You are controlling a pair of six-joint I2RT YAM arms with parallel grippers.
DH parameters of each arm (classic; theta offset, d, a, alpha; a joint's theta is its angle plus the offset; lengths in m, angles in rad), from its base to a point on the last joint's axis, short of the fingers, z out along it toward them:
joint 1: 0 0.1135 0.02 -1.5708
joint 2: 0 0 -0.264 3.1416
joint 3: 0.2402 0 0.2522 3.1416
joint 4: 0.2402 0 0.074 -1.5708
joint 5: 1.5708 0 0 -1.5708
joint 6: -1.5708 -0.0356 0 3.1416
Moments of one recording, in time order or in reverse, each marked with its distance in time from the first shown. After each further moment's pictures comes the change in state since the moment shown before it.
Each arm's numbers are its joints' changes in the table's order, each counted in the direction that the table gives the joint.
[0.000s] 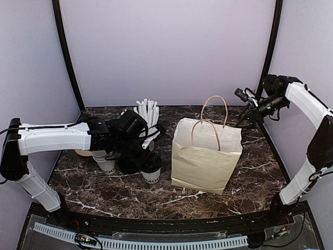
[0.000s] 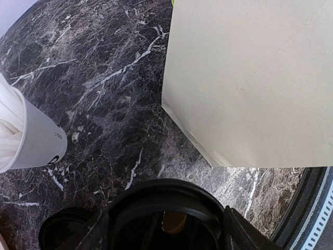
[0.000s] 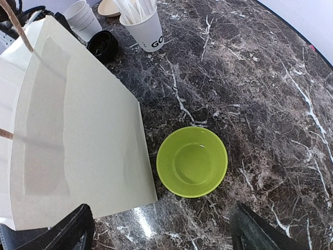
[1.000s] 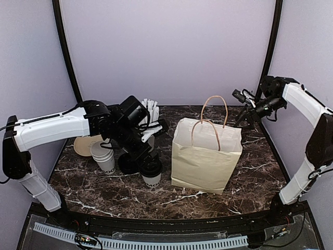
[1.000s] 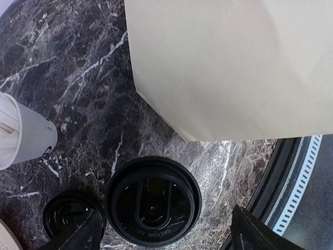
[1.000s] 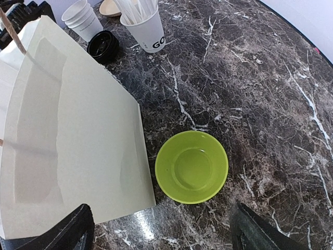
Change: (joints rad) left arm 0.000 0.026 0.224 0.299 0.113 -0.063; right arm 0.016 0.027 -0.006 -0.028 -0.010 0.002
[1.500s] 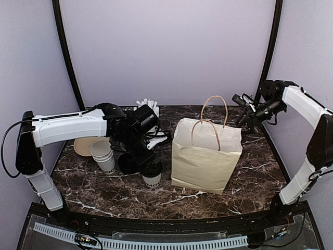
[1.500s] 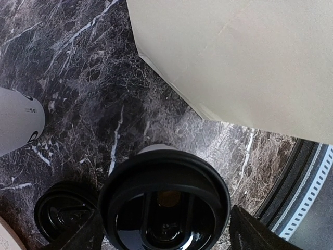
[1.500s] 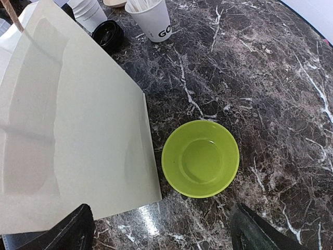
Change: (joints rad) left arm 0.000 0.154 0.060 0.103 -0.034 -0.041; right arm 0.000 -0.016 -0.064 0.000 0.005 0.027
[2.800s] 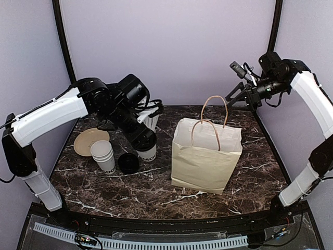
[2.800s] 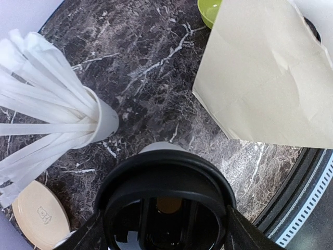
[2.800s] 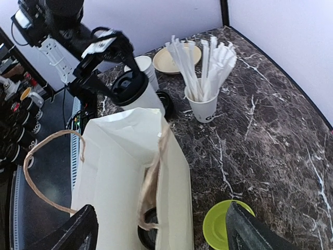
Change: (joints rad) left arm 0.017 -0.066 0.274 0.209 -0.185 0.051; right arm 0.148 -0.062 0.324 0.069 -0.180 -0.217
